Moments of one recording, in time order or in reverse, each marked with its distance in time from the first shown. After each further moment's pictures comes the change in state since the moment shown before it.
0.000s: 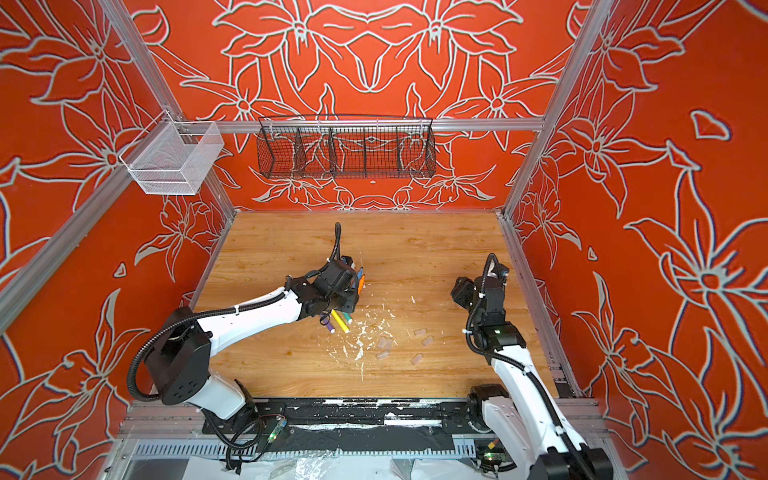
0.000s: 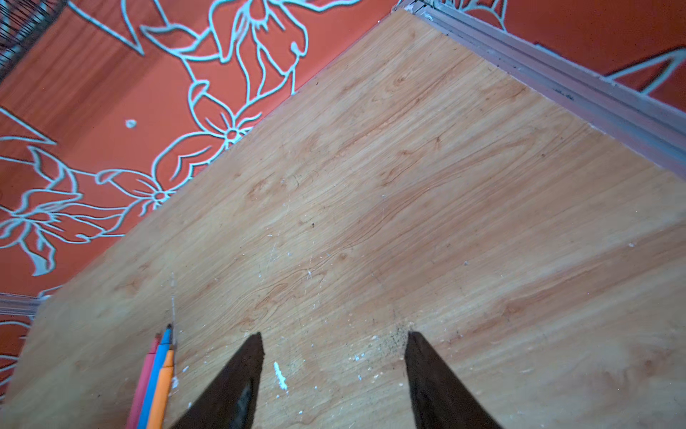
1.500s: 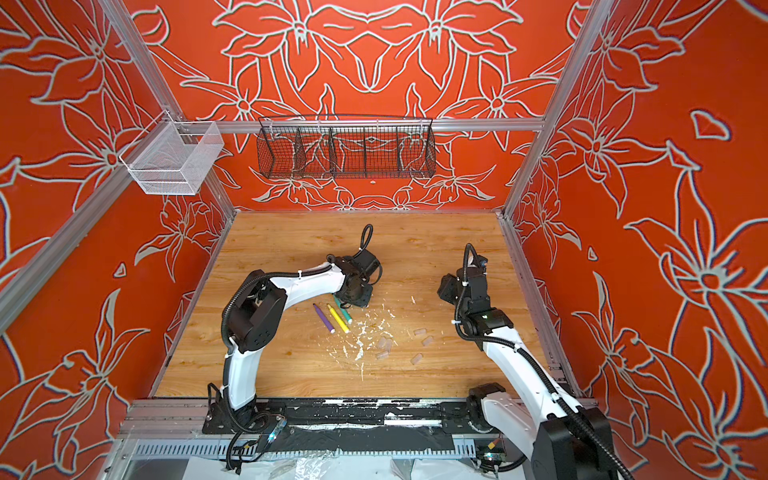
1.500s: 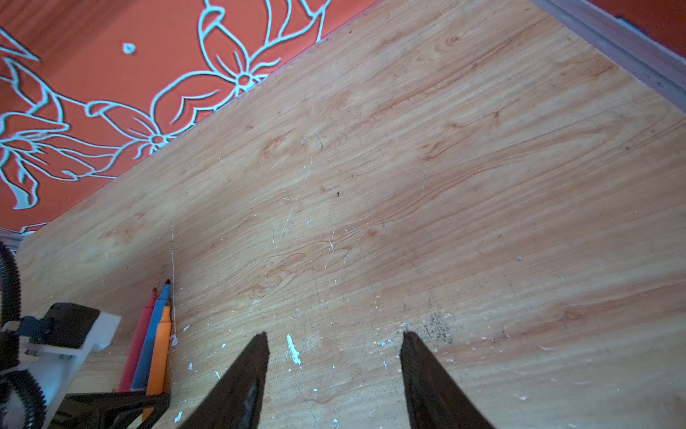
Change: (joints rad) left arm 0.059 0.499 0.429 -0.272 0.060 0.051; right arm 0.132 0.094 0.069 -0.038 0.014 -0.040
